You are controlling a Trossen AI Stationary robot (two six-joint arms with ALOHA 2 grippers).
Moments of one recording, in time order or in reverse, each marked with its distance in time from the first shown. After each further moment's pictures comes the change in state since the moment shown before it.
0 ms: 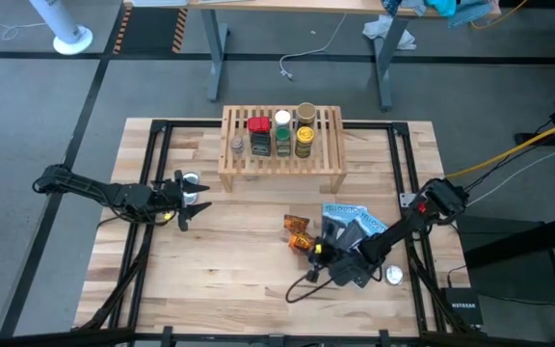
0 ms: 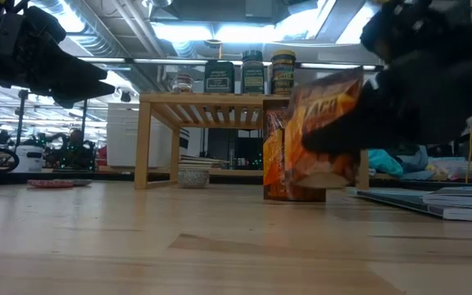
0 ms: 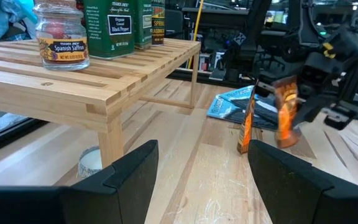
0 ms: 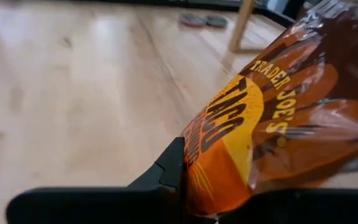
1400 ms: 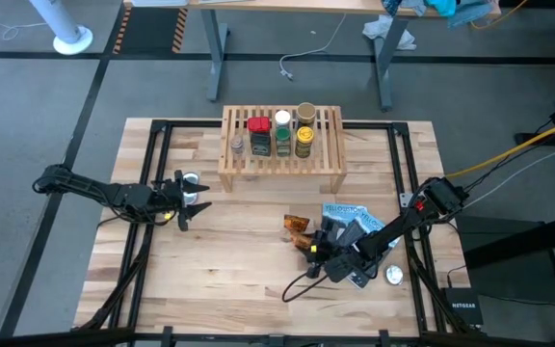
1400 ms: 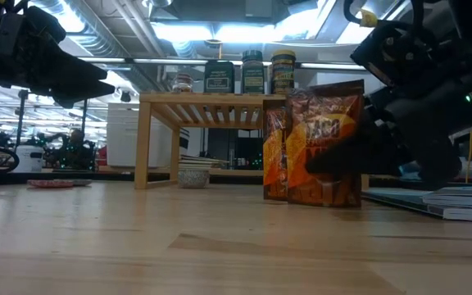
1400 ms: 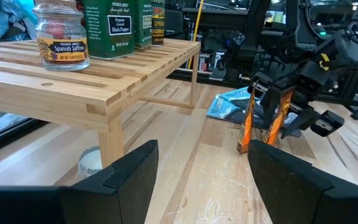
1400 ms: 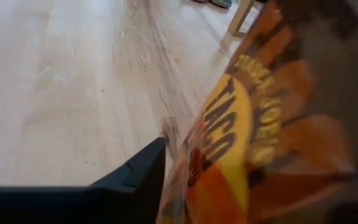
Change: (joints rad) left arm 0.000 0.000 0.000 0.000 0.000 0.000; right arm -0.034 0.005 -0.001 -0.068 -0.042 -0.097
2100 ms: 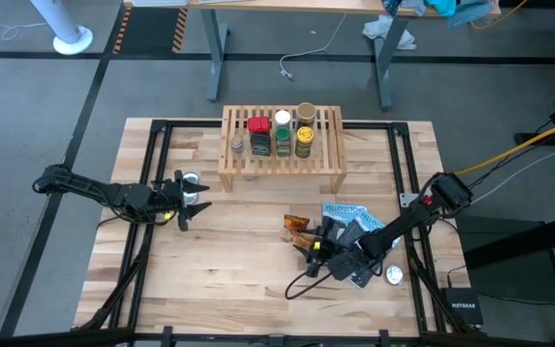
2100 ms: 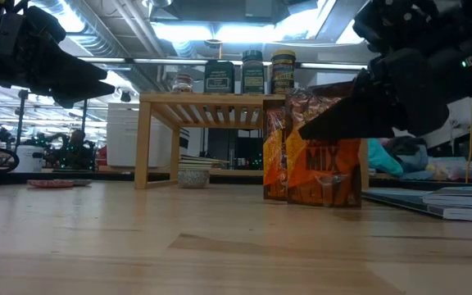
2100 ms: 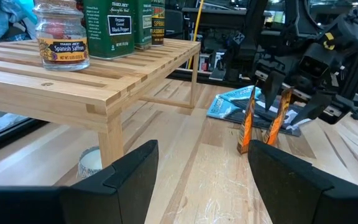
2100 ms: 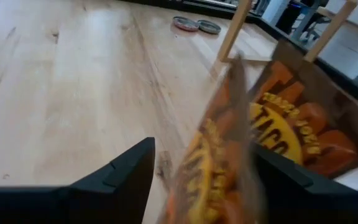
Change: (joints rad) left arm 0.000 0.000 0.000 0.000 0.000 0.000; right arm 0.015 -0.083 0.000 -0.002 0.040 -0.012
